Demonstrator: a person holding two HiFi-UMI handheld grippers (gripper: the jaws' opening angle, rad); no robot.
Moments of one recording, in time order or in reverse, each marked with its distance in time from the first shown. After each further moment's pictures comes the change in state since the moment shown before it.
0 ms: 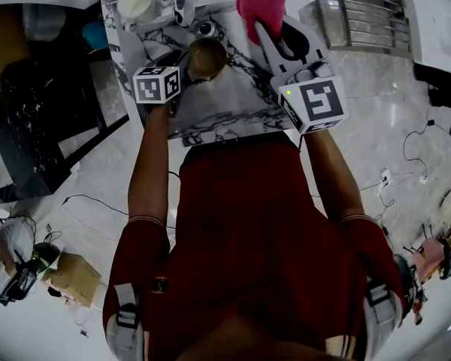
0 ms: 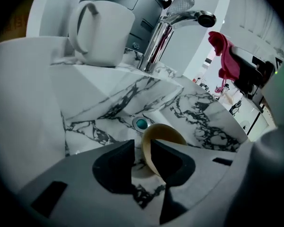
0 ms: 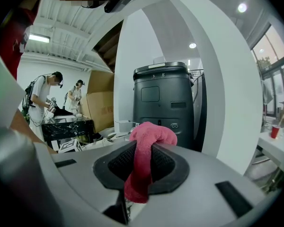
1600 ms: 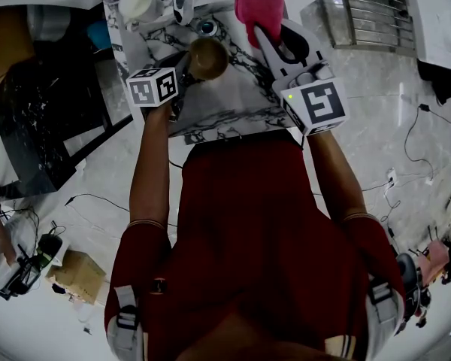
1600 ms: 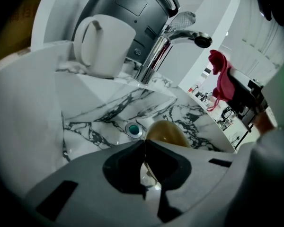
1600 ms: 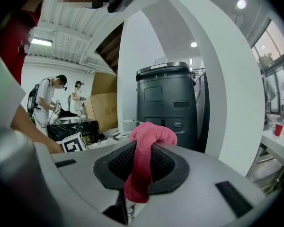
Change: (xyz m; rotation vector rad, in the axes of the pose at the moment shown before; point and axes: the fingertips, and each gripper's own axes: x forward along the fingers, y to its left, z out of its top) left arm -0.021 -0.018 0.013 -0.090 -0.041 -0.069; right arm -0.008 0.007 0.004 0.012 -0.086 0.049
